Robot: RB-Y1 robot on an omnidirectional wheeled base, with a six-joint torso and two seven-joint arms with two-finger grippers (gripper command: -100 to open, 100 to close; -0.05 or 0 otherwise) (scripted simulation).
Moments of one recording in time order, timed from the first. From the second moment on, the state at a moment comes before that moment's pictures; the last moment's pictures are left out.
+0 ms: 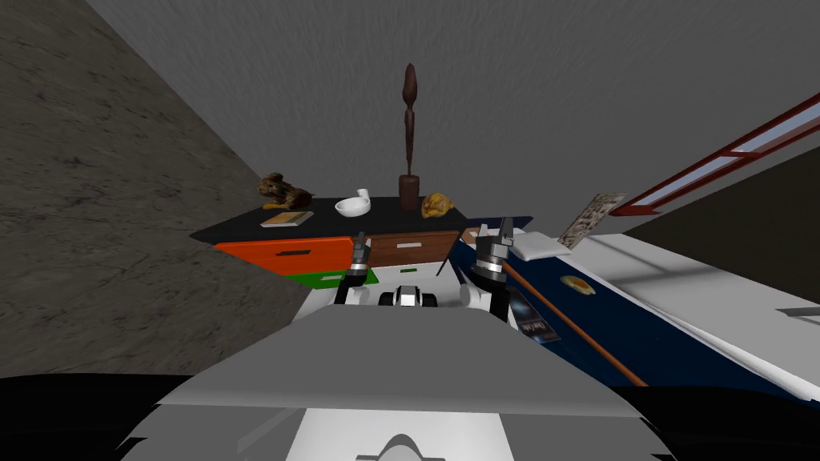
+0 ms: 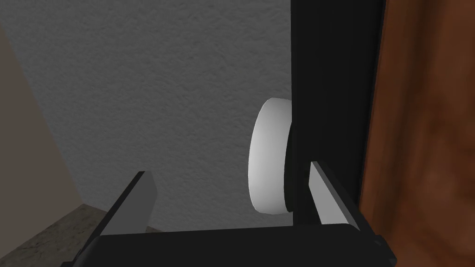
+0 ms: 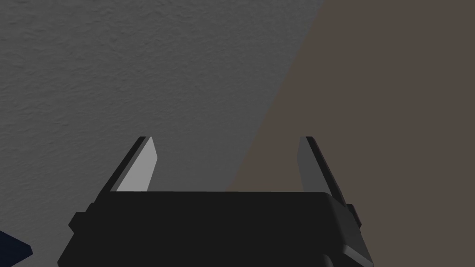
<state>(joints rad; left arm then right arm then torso) 0.37 0.18 -0.20 -1.81 0.31 -0.58 -0.30 0.47 0.04 -0.03 -2.23 -0.09 -0.53 0.10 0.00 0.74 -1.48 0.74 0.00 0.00</state>
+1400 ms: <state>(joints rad) 0.28 0.15 -0.34 -1.42 0.49 -0.67 -0.52 0.47 0.04 -0.03 -2.23 -0.09 -0.53 0.10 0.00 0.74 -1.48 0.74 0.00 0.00</state>
